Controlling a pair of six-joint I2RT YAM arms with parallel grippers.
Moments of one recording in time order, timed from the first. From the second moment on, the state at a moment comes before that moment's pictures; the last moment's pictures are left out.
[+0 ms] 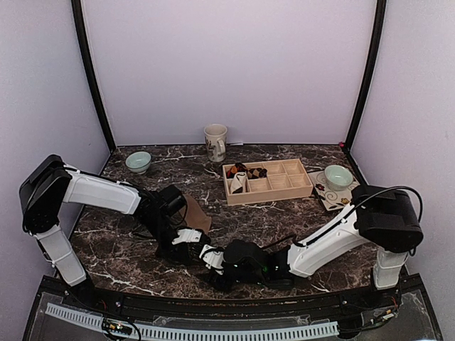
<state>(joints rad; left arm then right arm) -0.76 1.71 0.90 -0.62 0.54 0.85 1.40 1.92 0.87 0.50 0.18 0.01</state>
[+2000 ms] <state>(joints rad) -0.73 1.79 0.95 -0.79 0.65 0.92 1.39 2.11 0.90 0.77 0.14 0.03</state>
